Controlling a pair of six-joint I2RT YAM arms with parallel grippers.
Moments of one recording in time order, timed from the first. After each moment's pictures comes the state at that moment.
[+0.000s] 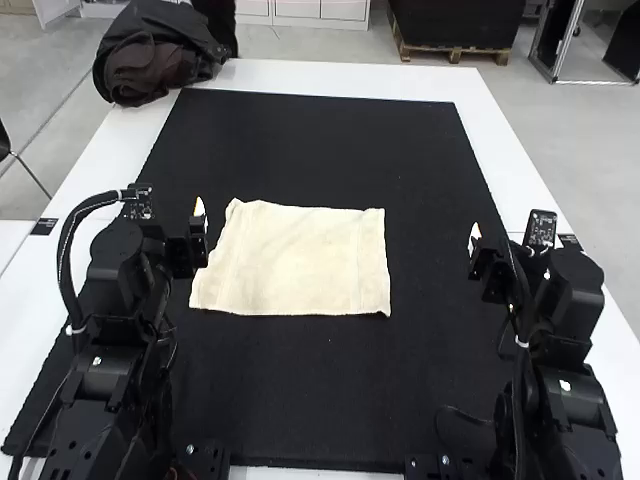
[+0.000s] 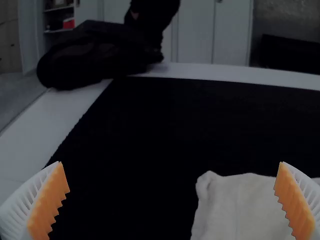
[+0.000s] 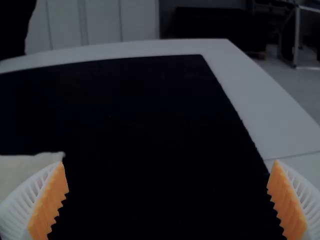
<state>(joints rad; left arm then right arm) 0.01 0.01 0.01 -0.01 -0.13 -0.02 -0.10 0.01 0.01 -0.09 -0.07 0.00</state>
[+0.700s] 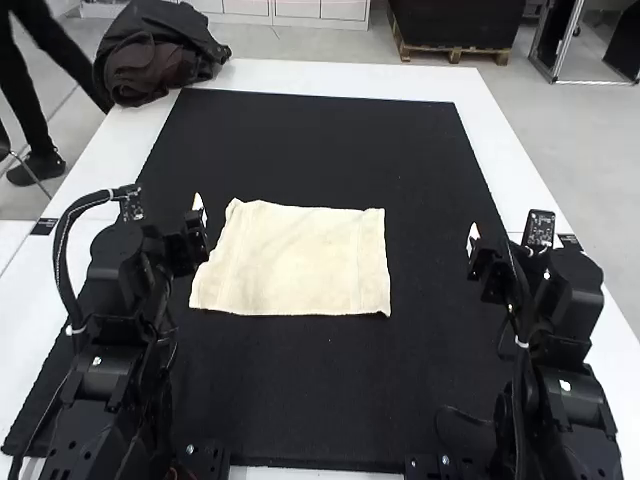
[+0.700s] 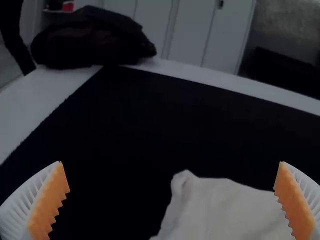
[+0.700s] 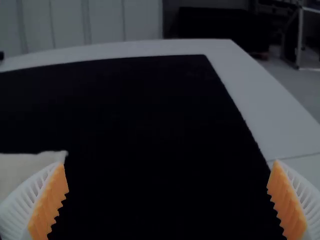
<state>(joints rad) 0.01 0.01 0.01 -0.04 -0.13 -0.23 -0.09 0.01 0.01 -0.09 -0.07 0.00</state>
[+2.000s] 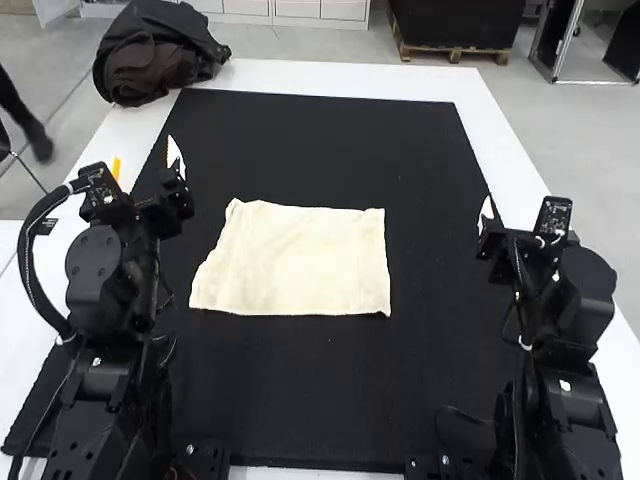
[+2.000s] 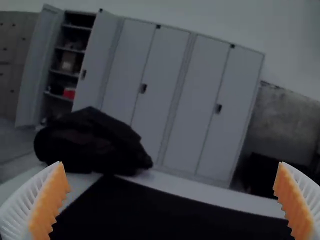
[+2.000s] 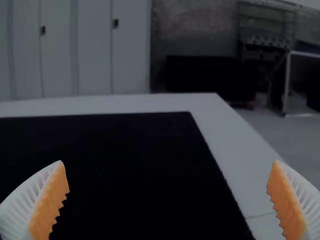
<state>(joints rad) 0.04 0.01 0.01 0.37 -0.20 -0.18 -0.10 0.01 0.01 0.12 -0.03 -0.02</state>
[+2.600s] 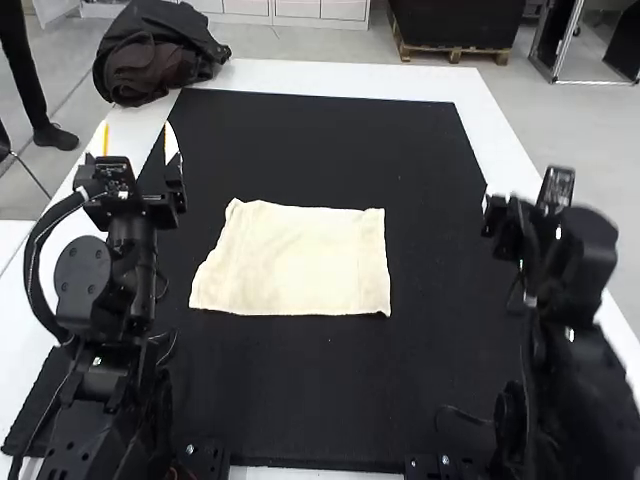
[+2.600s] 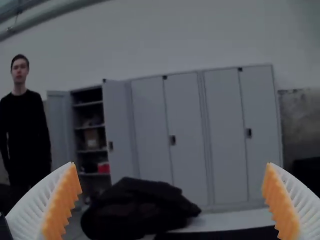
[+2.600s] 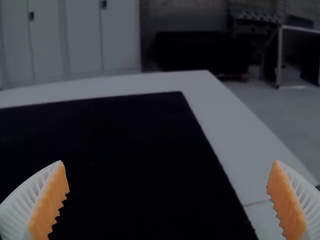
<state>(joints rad) -0.02 0.01 0.01 0.51 -0.20 0.21 -0.11 0.46 0.17 0.26 -0.01 0.02</state>
